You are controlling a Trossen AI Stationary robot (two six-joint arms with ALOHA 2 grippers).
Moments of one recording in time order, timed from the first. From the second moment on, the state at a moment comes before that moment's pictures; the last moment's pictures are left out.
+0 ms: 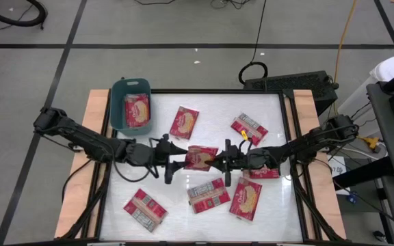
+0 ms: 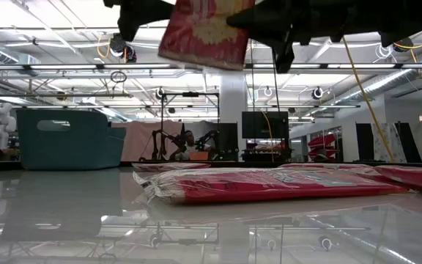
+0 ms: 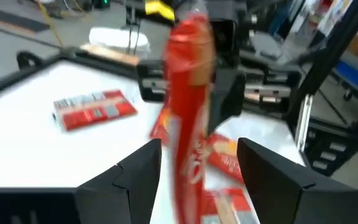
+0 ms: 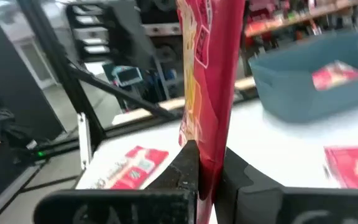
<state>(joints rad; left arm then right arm) -0.31 1.29 0.77 0.28 -0.38 -0.34 0.27 1.50 0.58 0.84 0.30 0.35</state>
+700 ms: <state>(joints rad) -0.23 1.44 0.77 0.41 -0.27 -0.29 0.26 1.50 0.58 0.74 0.31 0.40</state>
